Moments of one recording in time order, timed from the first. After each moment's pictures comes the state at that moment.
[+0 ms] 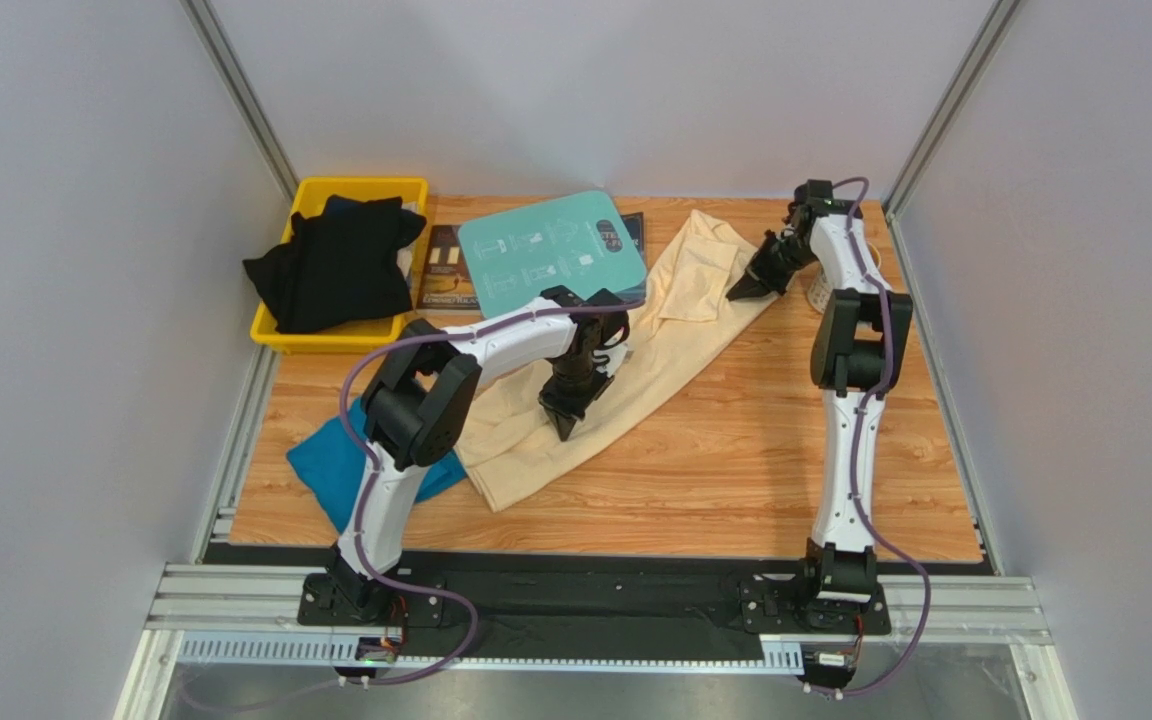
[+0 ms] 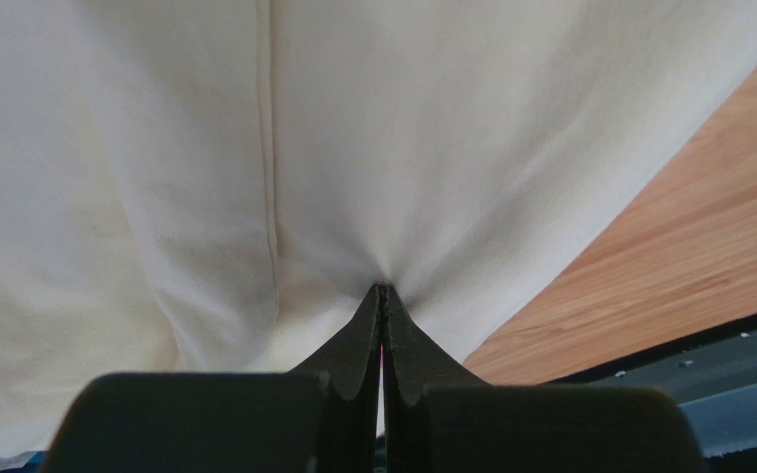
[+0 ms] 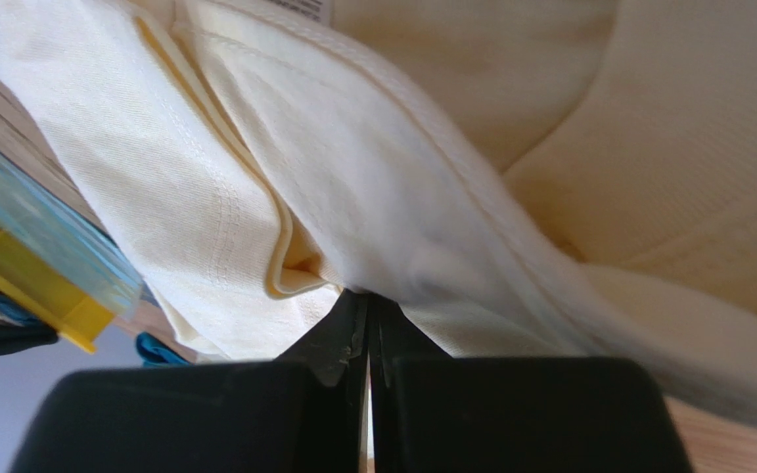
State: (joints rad) left arm -0.75 2.15 1.64 -1.06 0.12 -0.10; right arm -0.09 2.60 2.36 -1.08 -0.45 0.53
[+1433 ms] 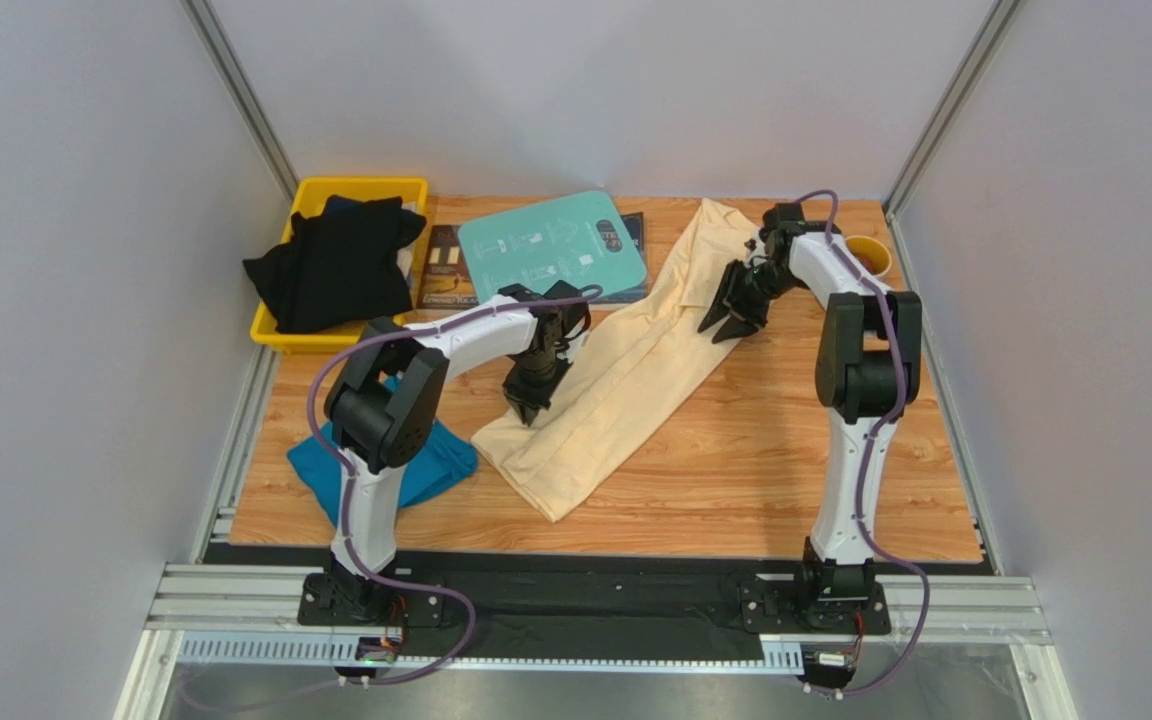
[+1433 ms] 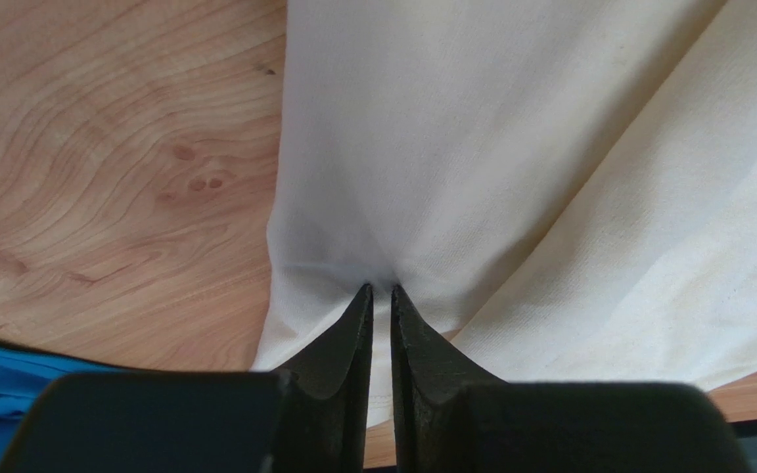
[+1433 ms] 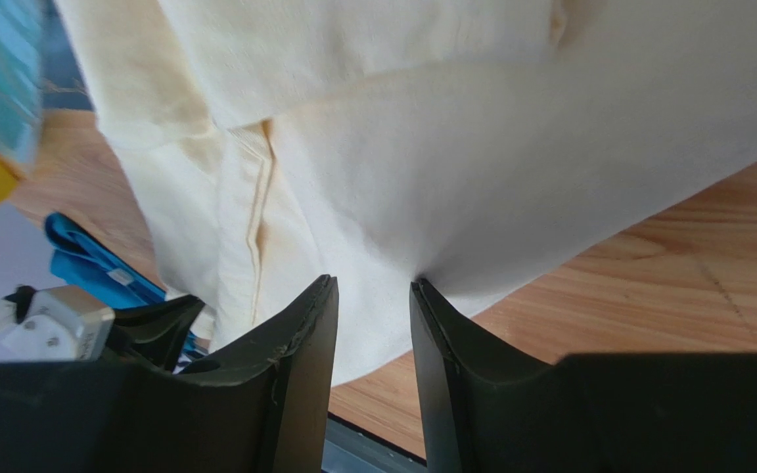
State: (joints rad) left arm -0.63 2.04 1.47 -0.94 -0.02 -0.13; right arm 0.01 2.22 1.80 -0.91 -0.51 0.43
